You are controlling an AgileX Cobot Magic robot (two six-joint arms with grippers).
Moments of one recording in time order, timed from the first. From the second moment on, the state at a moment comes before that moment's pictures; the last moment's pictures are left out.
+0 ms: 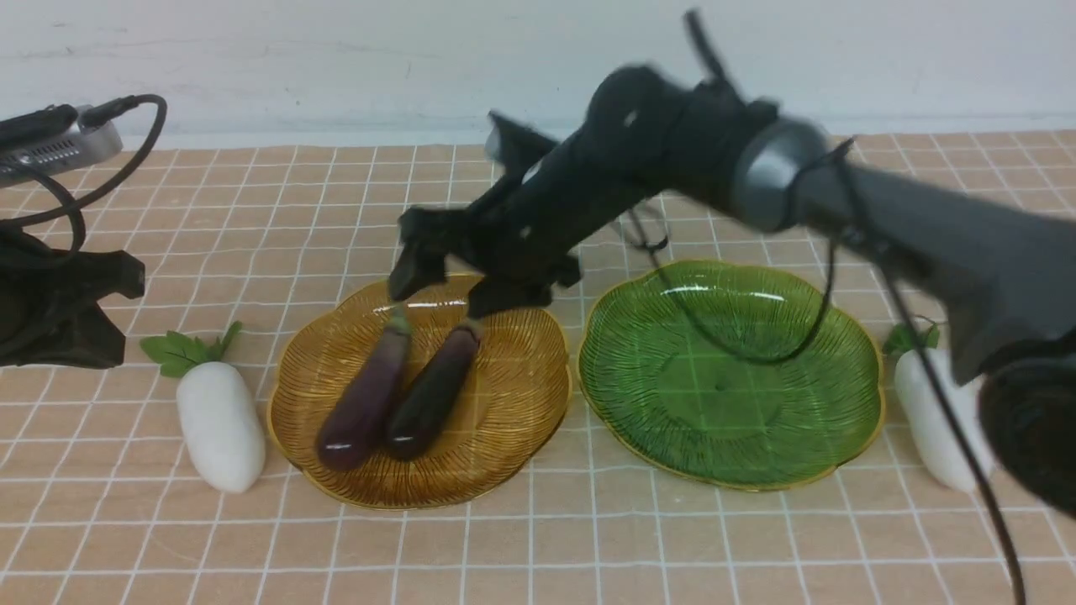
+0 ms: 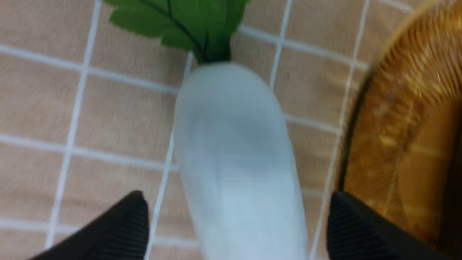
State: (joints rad) right arm 0.44 1.76 -1.95 0.00 1.26 0.11; left arm 0.22 1.75 -1.15 -0.44 0.76 0.17
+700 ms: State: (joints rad) right arm 0.39 1.68 -1.83 -0.17 1.27 0.12; left arm 0.24 1.89 -1.19 -0.49 0.73 0.19
